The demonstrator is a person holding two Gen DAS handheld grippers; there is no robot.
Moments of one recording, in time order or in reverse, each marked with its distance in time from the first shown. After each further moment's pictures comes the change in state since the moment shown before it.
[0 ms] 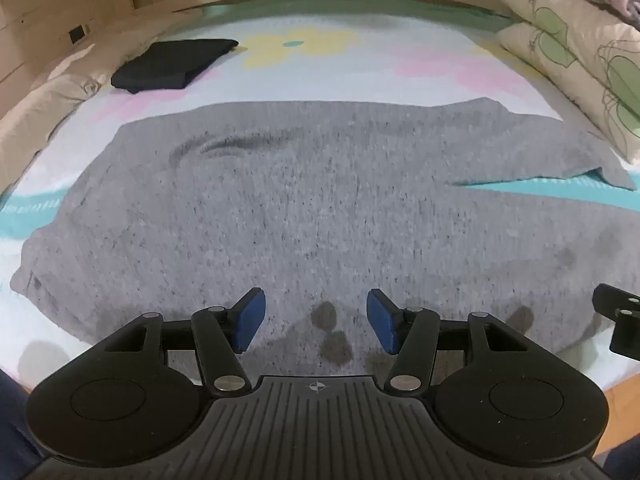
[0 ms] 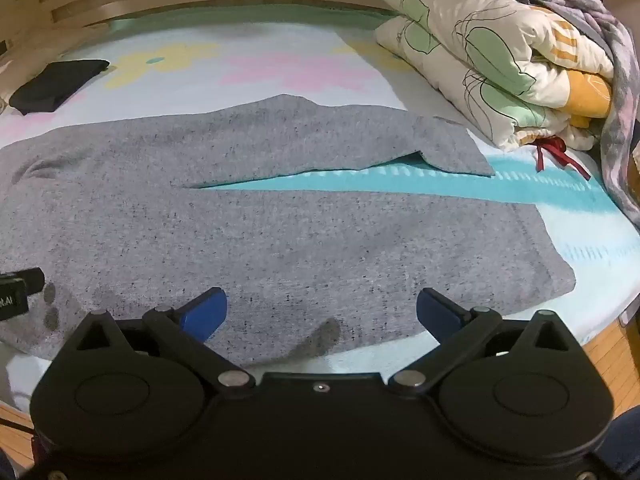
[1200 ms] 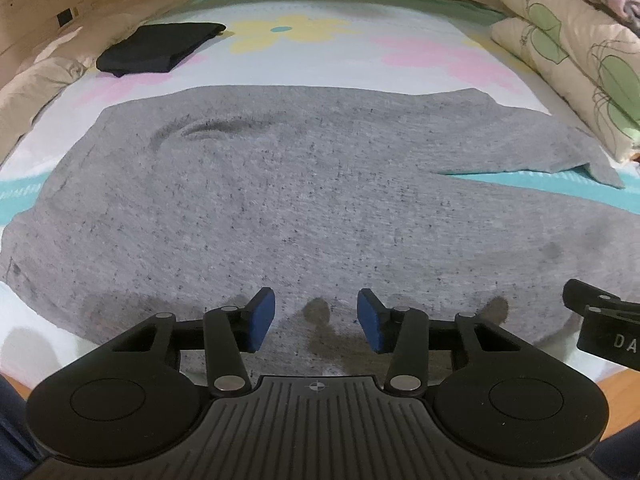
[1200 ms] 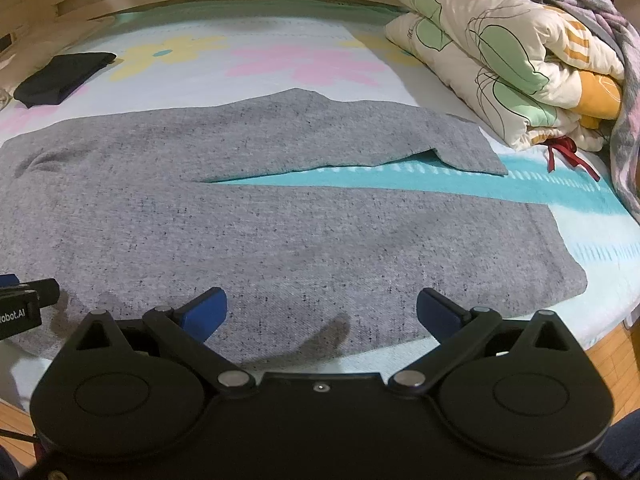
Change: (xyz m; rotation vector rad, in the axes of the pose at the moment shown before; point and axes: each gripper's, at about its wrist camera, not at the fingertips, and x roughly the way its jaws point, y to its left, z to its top) left arm 0.008 -0.004 0.001 -0.032 0.056 -0.059; right arm 0.004 0.007 0.002 -0.010 -0.005 0.011
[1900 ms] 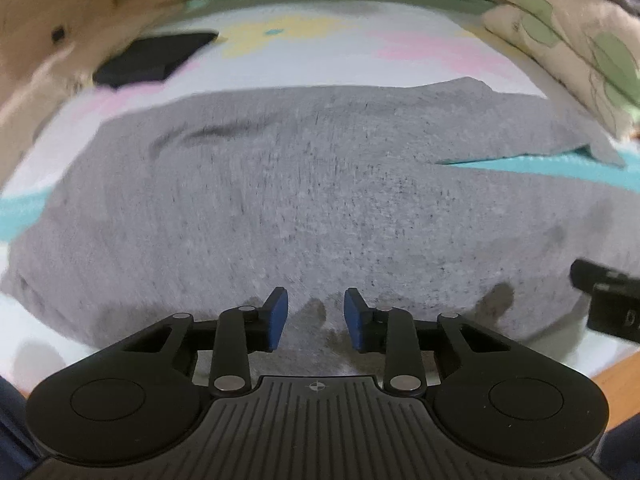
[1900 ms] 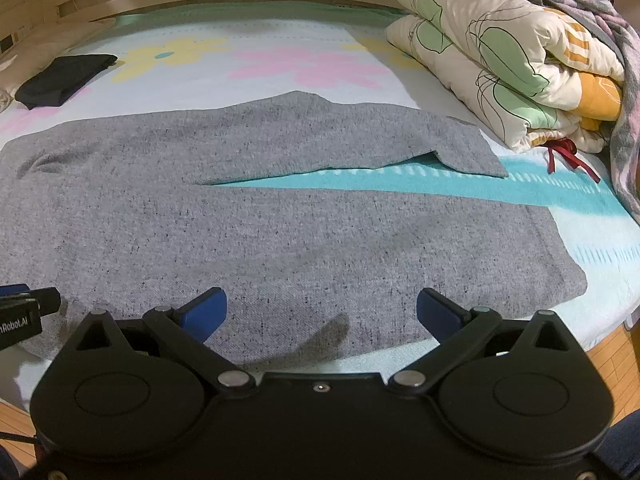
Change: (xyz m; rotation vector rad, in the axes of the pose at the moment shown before) left arm -0.002 -0.008 -0.004 0.081 -0.019 0.041; right arm -0.002 0.000 0.002 -0.002 -0.003 0.001
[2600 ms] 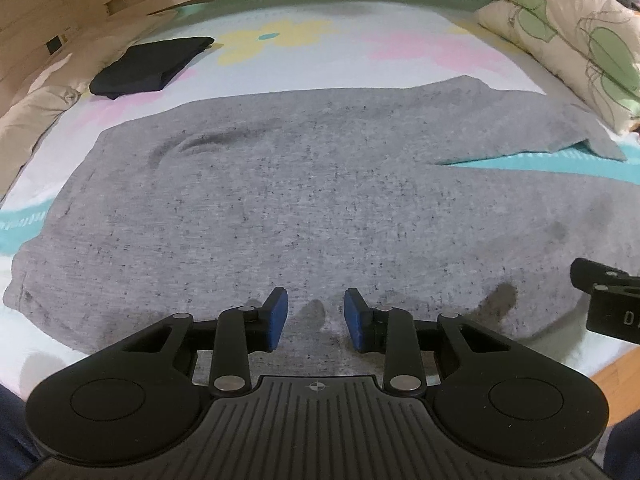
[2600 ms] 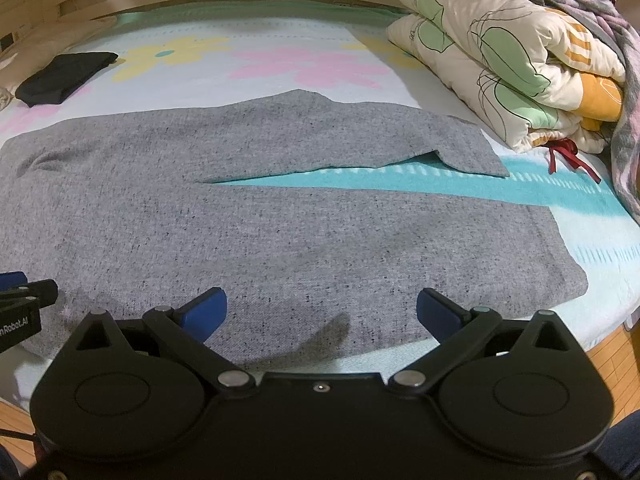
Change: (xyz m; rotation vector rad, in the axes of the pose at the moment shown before) left arm 0.001 0.004 0.004 0.008 0.008 -0.008; right arm 0.000 0.001 -0.002 -0.004 0.001 -0.002
